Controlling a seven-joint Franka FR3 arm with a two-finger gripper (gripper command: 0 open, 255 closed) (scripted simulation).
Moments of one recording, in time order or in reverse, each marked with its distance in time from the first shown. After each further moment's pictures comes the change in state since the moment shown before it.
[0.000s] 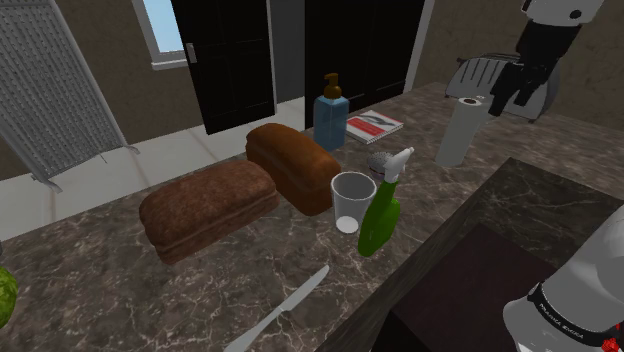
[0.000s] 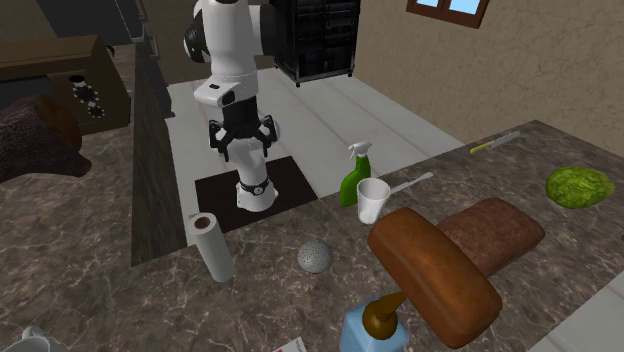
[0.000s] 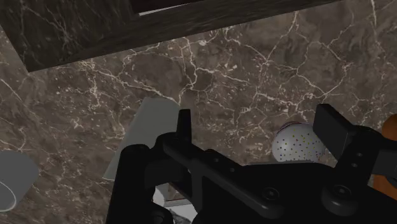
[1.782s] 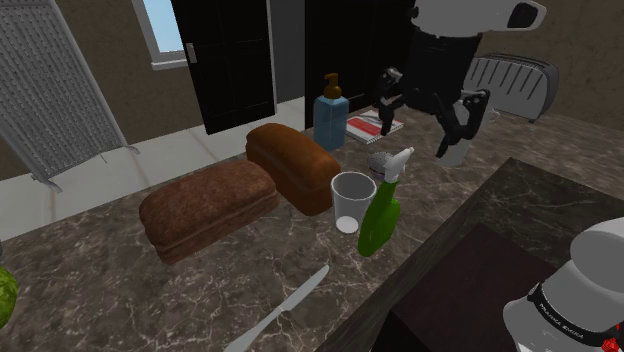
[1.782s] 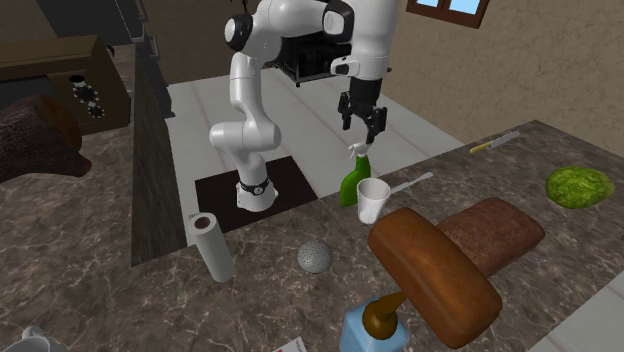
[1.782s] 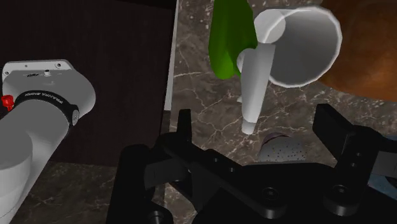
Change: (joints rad) arm -0.414 0.126 0.825 0.308 0.500 -0.024 1.534
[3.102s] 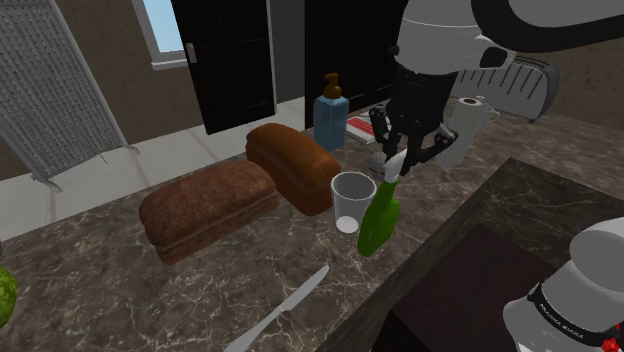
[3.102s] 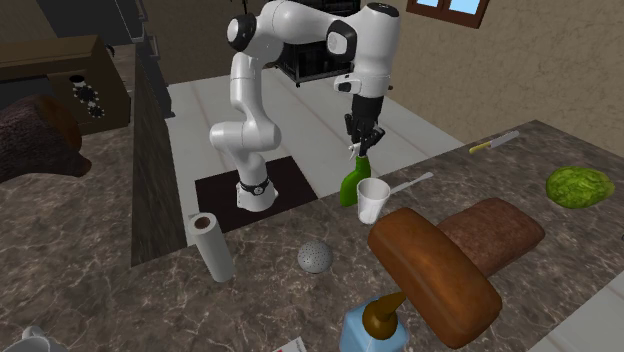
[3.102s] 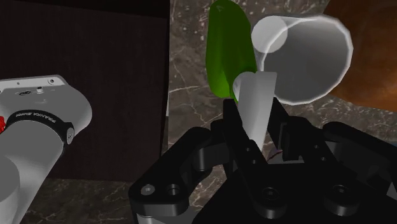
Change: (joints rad) arm -0.012 -0.007 0.055 -0.088 0.032 0.096 0.041
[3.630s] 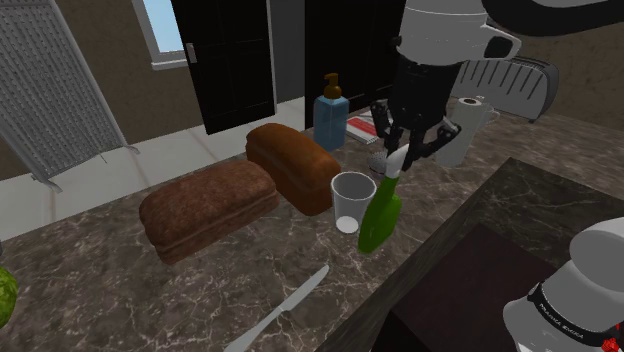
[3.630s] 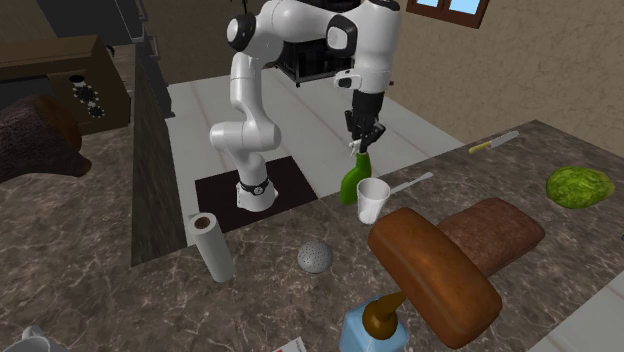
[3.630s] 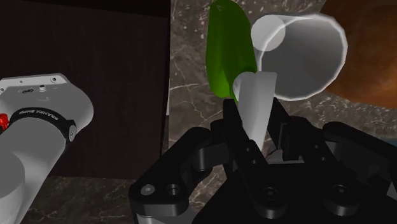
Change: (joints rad) arm -0.003 0.005 -0.007 0.028 -0.007 -0.024 0.003
